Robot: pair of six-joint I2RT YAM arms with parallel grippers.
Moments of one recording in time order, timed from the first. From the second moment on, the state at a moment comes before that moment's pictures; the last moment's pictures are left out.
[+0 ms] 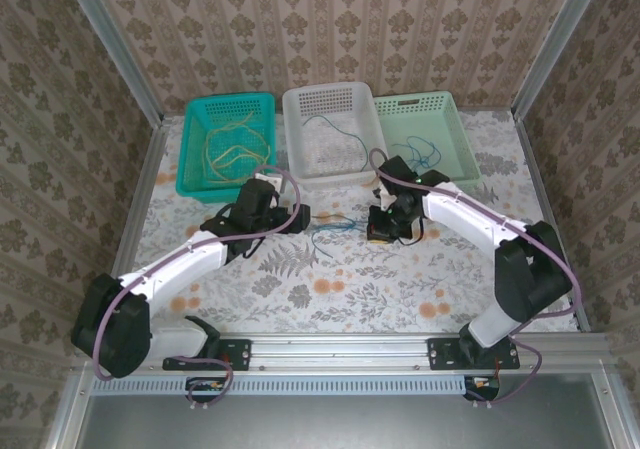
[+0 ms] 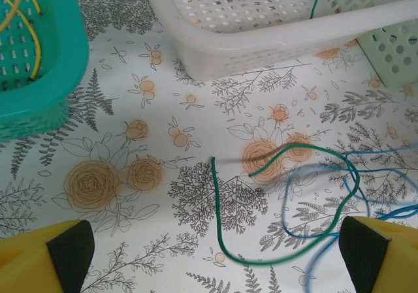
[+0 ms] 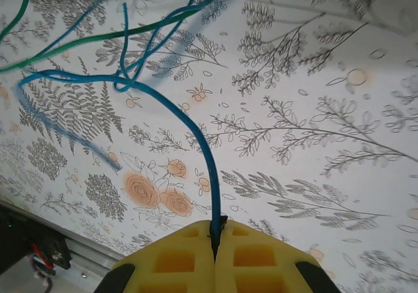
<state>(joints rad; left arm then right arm) -0.62 1.26 0.75 -0.20 -0.04 -0.36 0.47 1.58 1.18 -0.91 -0.34 0.55</state>
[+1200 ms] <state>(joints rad) -0.72 1.34 0.66 0.17 0.18 -0.47 0.51 1.18 0.96 -0.71 -0.01 0.58</state>
